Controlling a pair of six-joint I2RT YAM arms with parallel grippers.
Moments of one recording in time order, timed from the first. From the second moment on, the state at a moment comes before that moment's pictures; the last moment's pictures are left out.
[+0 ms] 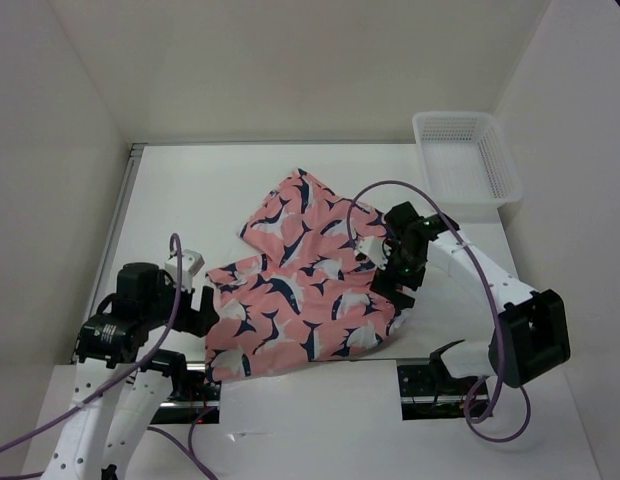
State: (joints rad) left arm -0.13 0.51 0.75 -1.11 0.30 0.07; right arm 0.40 1.35 0.99 -1.13 -0.16 -0.77
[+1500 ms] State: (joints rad) left arm -0.15 1.74 1.09 -0.44 0.03 0.07; right arm 0.21 1.81 1.14 -0.37 0.16 -0.38
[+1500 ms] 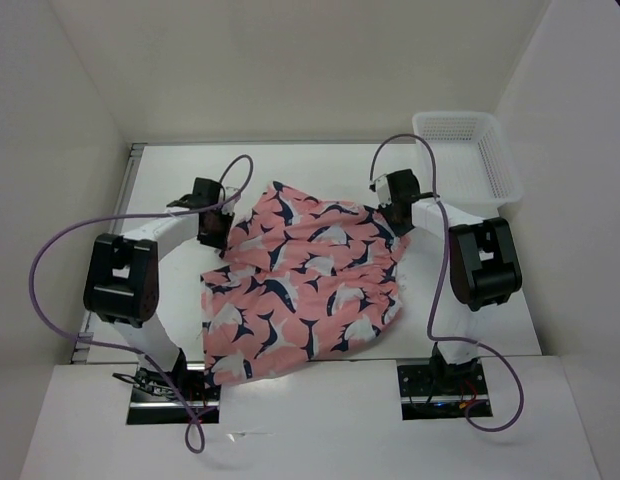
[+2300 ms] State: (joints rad) left arm -0.23 2.33 1.91 -0.41 0.28 0.07; right arm 0.24 1.86 1.29 -0.41 0.09 -0.49
